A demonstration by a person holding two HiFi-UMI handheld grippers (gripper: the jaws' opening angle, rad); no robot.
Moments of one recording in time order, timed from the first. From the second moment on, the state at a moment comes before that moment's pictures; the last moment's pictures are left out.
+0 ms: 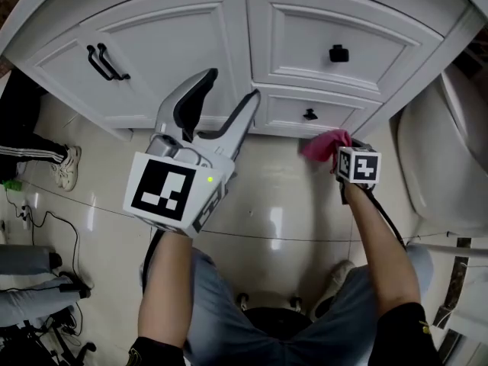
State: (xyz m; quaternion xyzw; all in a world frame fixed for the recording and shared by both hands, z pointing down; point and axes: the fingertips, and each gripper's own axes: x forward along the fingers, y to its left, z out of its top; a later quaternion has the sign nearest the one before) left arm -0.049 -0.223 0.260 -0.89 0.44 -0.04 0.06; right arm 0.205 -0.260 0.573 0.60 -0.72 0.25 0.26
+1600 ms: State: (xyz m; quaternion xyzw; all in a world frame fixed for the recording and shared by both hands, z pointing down) left arm -0.042 -0.036 0.213 -0.88 0.46 -0.03 0.11; right arm 0.118 -0.022 0.197 0.61 -0.79 -0.03 -0.05
